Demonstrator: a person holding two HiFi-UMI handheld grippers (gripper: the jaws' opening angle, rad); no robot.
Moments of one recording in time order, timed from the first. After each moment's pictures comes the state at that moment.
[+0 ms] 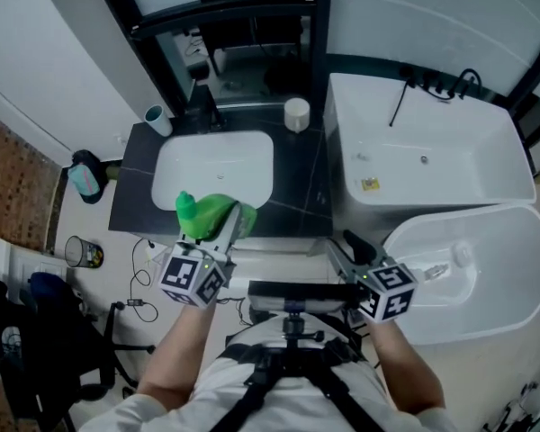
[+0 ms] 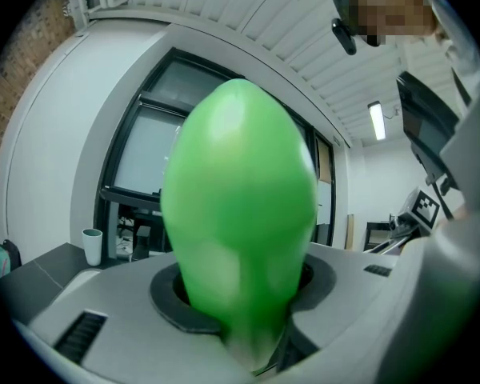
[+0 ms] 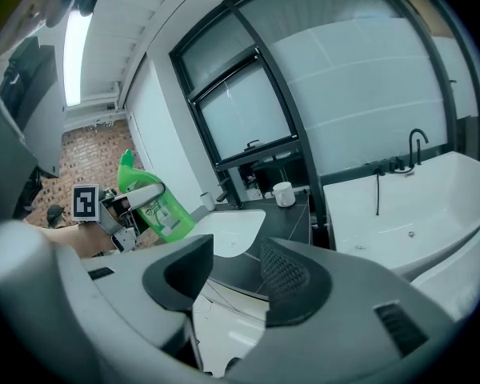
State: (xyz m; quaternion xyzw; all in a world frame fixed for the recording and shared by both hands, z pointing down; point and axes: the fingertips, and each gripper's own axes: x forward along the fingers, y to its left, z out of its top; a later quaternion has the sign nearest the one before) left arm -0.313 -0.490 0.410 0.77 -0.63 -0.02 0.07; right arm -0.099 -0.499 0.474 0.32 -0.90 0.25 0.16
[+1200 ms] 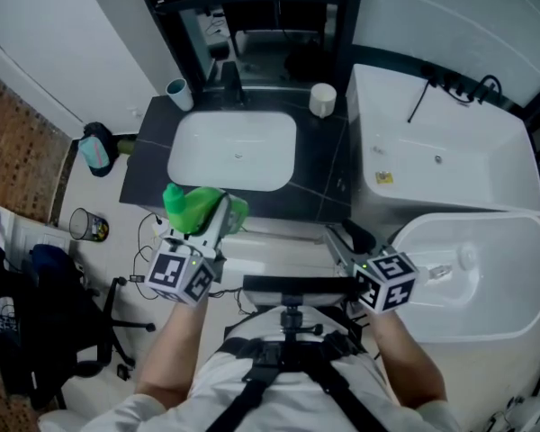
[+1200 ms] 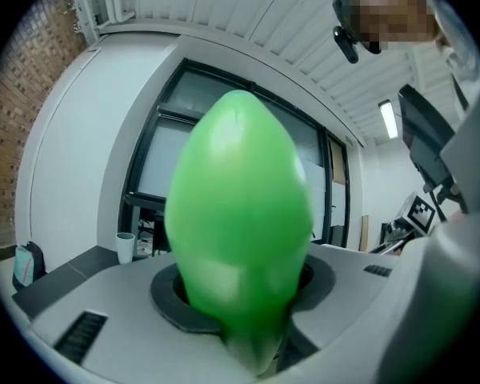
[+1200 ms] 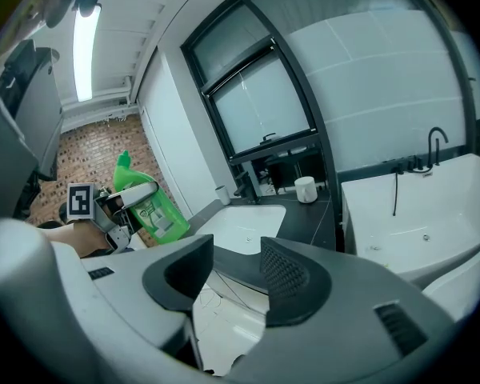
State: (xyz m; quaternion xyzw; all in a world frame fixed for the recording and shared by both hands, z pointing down) left arm -0.363 -0.433 0.403 0.74 -0.67 -0.03 0.07; right arm -0.147 -0.475 0.474 0.27 -0.91 0.24 0.18
